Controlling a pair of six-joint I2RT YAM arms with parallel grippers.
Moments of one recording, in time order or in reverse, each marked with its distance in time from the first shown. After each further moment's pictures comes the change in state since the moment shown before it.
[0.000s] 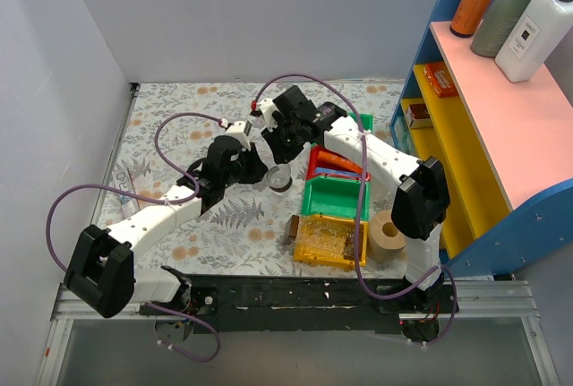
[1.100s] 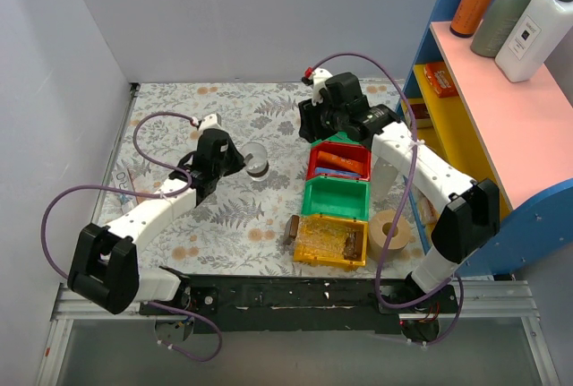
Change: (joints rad) left arm 0.091 0.019 0.023 -0.049 -0.220 -0.147; right arm -0.165 -0.286 -0.276 0.294 0.073 0.164
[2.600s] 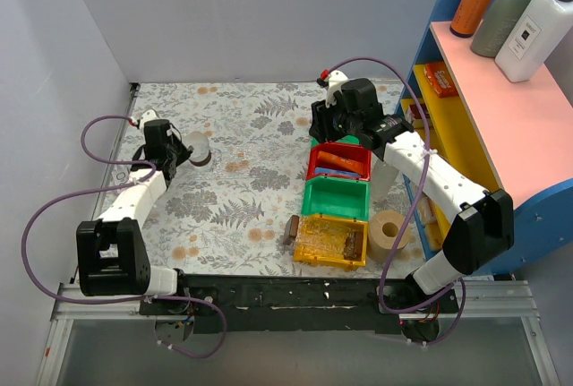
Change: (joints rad) left arm 0.479 0.062 0.024 -0.009 0.044 0.089; right arm -0.070 -0.115 -0.168 0.137 -0.007 0.003
